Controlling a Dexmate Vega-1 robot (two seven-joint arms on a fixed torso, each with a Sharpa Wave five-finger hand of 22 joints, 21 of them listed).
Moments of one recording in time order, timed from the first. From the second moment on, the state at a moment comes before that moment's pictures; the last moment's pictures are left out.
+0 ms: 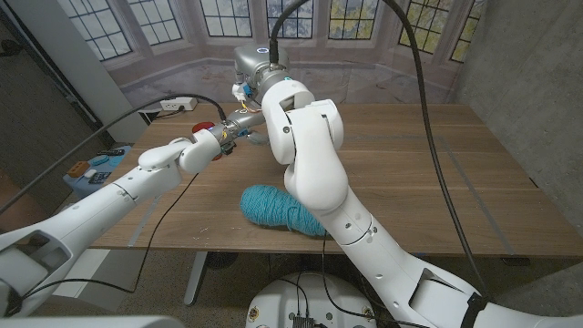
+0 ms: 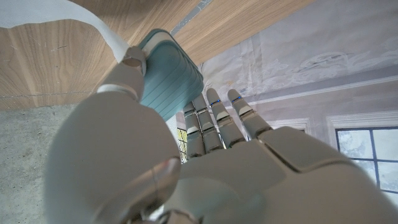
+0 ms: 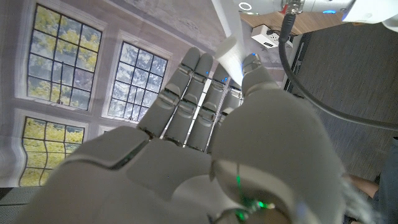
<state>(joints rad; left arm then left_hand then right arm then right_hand) 0.65 0.86 0.60 -1.63 0.59 -0.23 0.11 1.04 -0.06 0.50 -0.17 0.18 0.45 -0.01 0.55 0.23 0.38 -0.09 0.64 0.67 0.46 -0.11 0.21 0.42 0.33 0.03 0.21 0.18 -0.76 0.04 -0.91 -2.21 -1.80 -0.48 0.83 1.19 0.07 0.22 -0.15 0.18 0.99 -0.06 0.25 0.22 0.97 -0.09 0.42 0.35 0.86 -0.11 0.34 0.34 0.87 -0.11 0.24 0.18</state>
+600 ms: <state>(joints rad) 0.62 0.83 0.62 -1.61 0.60 -0.23 0.11 1.04 -0.06 0.50 -0.17 0.19 0.44 -0.01 0.55 0.23 0.38 -0.09 0.64 0.67 0.46 -0.11 0.21 0.42 0.33 0.03 0.21 0.18 -0.84 0.08 -0.93 -2.26 -1.81 -0.47 0.86 1.19 0.08 0.22 -0.15 0.18 0.99 -0.06 0.25 0.22 0.97 -0.08 0.42 0.35 0.86 -0.11 0.34 0.34 0.87 -0.11 0.24 0.18</state>
